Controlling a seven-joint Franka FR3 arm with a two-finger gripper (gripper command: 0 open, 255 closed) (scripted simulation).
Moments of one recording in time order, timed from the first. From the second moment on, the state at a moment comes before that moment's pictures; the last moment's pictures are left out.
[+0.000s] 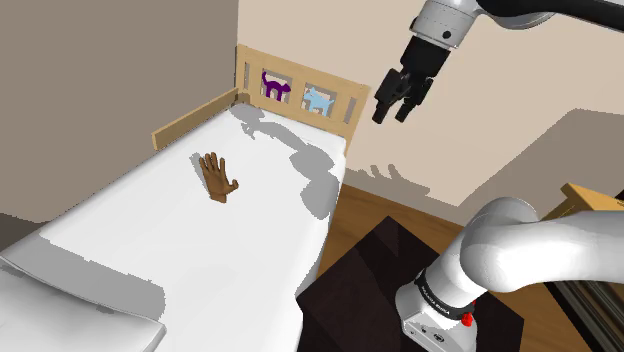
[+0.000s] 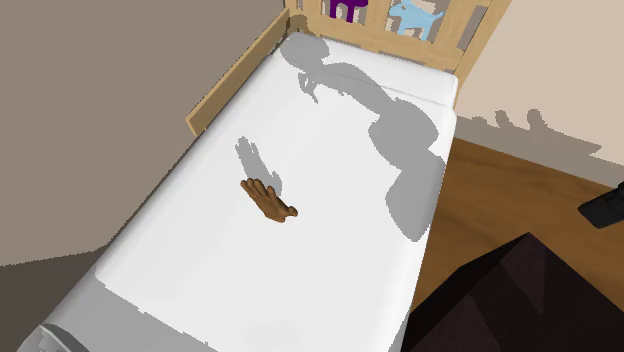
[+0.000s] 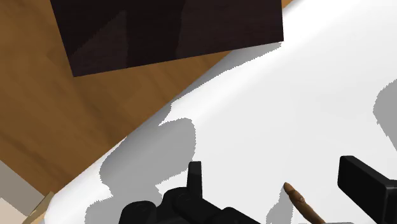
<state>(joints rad) -0.01 -0.82 0.02 -2.36 0.11 1.59 0.13</state>
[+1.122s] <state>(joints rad) -0.02 -0.41 0.28 -2.38 0.13 2.06 0.42</state>
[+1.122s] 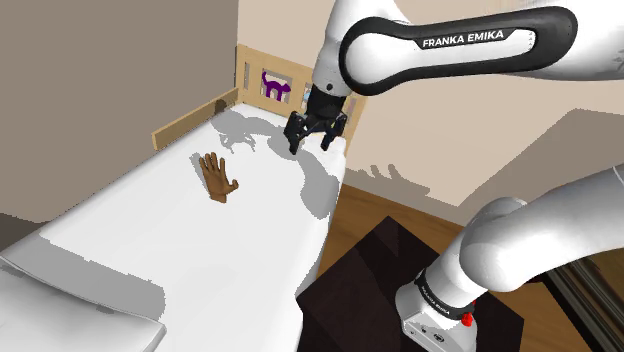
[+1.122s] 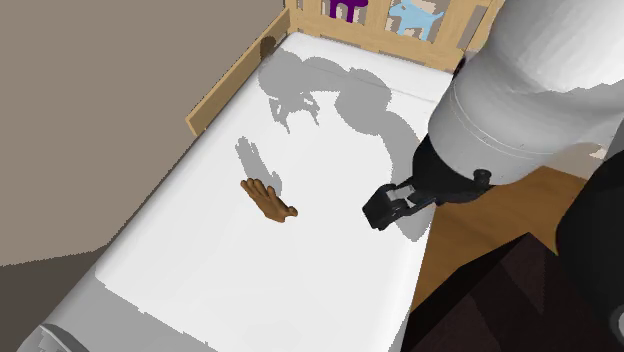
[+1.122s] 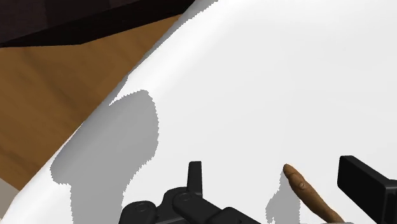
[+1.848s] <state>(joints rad) -0.04 0.04 0.40 -2.18 -0.09 2.27 0.73</state>
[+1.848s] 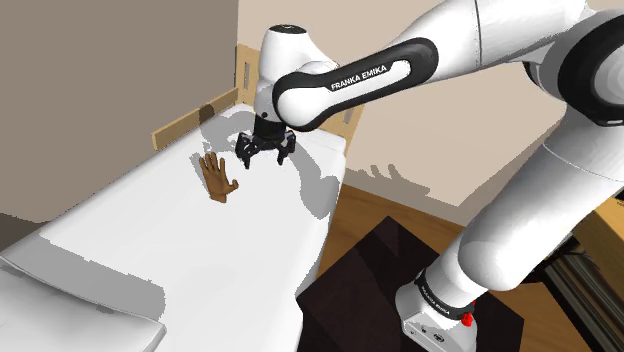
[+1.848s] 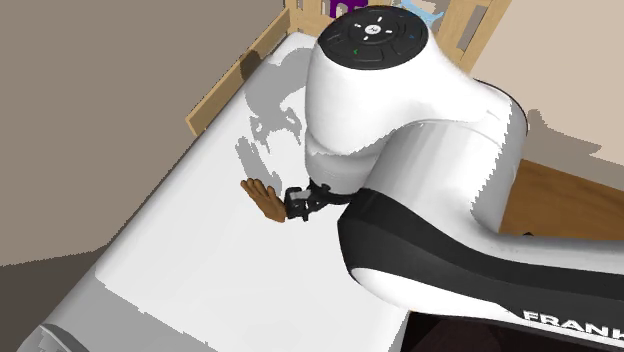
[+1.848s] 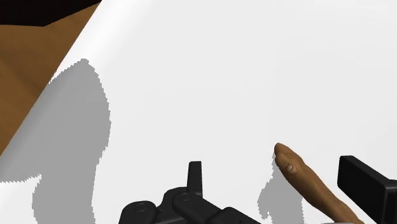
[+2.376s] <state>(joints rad) 0.03 0.36 0.36 -1.93 -0.30 2.31 0.95</state>
